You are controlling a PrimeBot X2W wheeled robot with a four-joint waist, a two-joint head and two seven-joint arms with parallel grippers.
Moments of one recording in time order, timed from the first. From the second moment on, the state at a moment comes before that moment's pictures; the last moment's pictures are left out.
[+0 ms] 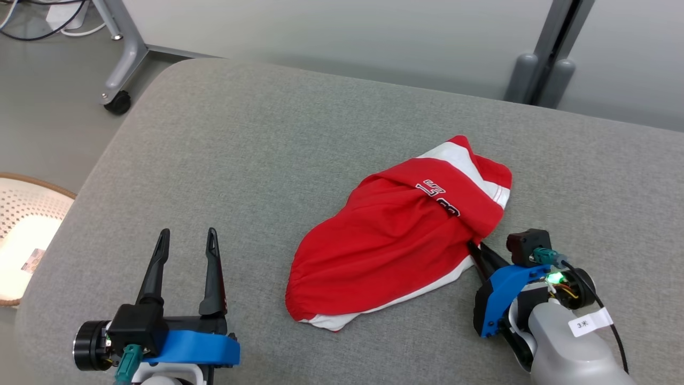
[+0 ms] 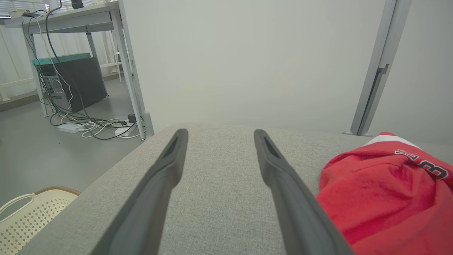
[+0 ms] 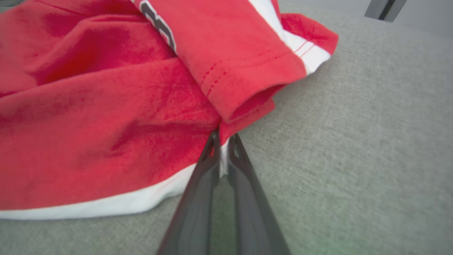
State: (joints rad) left arm -0.05 0.05 -0.08 0.13 -0.10 -0.02 -0.26; right arm -0.61 -0.10 0.33 1.12 0.27 0.13 -0.24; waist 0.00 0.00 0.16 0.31
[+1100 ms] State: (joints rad) left arm 0.01 0.05 0.00 0.10 -0.10 0.00 -0.26; right arm 0.07 -0.15 0.11 0.16 0.24 0.13 0.04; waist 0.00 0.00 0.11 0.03
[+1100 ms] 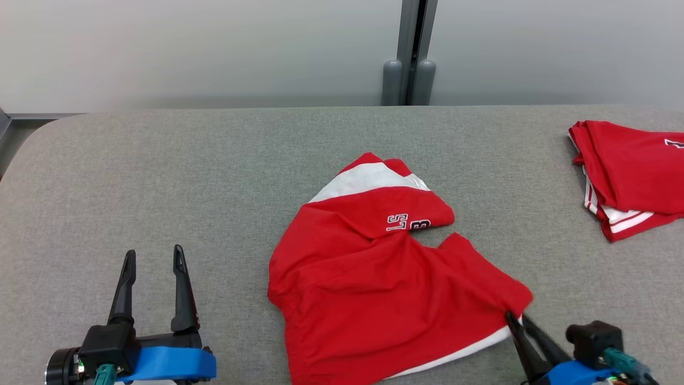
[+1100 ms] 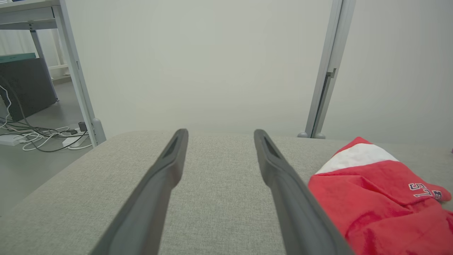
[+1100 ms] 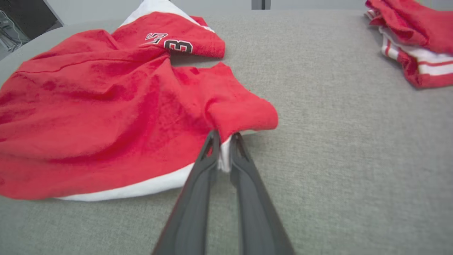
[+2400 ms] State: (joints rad) left arm -0.05 0.05 -0.10 0.29 -0.07 -0.09 -0.26; right arm -0.10 -0.07 0.04 0.14 0.13 0.13 -0.22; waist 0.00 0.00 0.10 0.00
